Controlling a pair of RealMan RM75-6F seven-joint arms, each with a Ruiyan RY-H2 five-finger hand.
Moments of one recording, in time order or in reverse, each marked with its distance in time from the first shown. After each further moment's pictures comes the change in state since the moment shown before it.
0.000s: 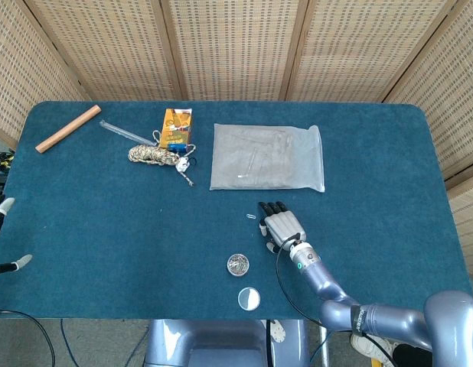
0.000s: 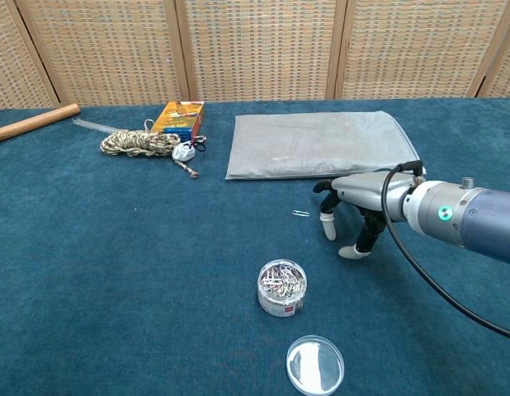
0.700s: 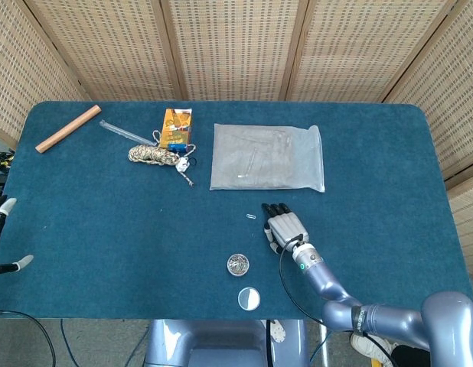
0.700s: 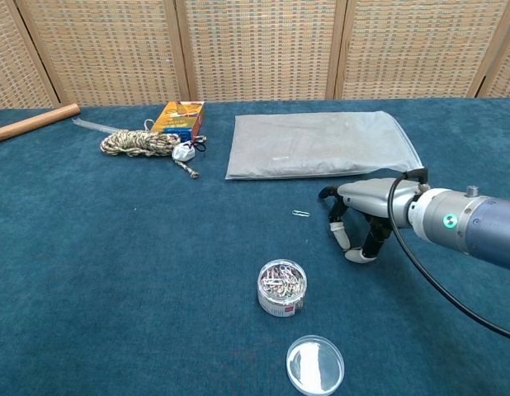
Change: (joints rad) left arm -0.001 0.000 0.001 -0.004 0.004 0.003 0.004; right arm -0.003 -0.022 -0.029 0.047 -0.035 -0.004 0.061
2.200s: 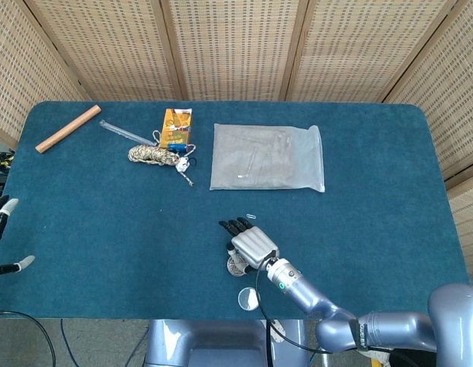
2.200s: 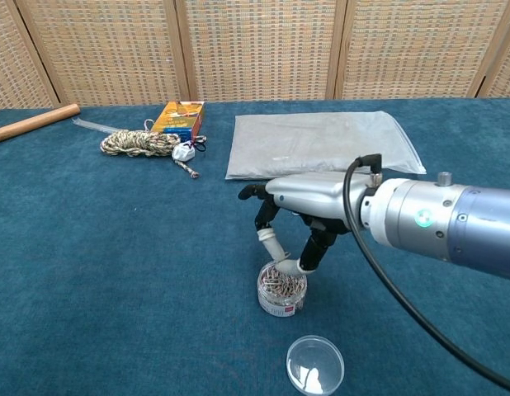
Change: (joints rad) left arm -0.002 0.003 0.006 -0.002 0.012 0.000 -0.008; right arm 0.059 0.064 0.006 -0.305 -0.106 0.025 0.004
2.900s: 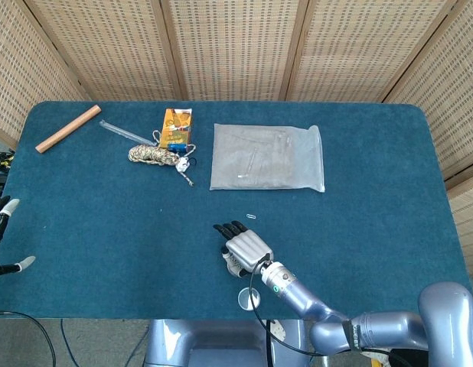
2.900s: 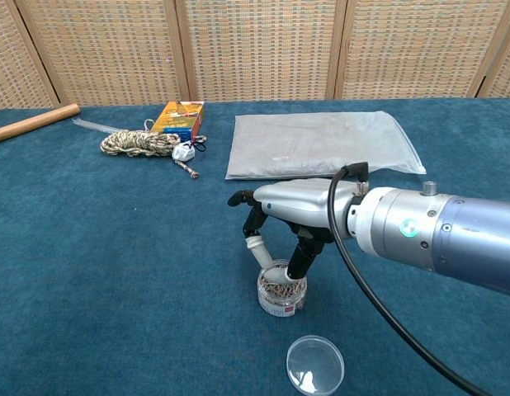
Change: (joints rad) left arm 0.000 0.002 0.002 -0.004 0.001 0.000 0.002; right arm 0.023 -0.027 -0.008 0.000 0.024 0.013 -0.008
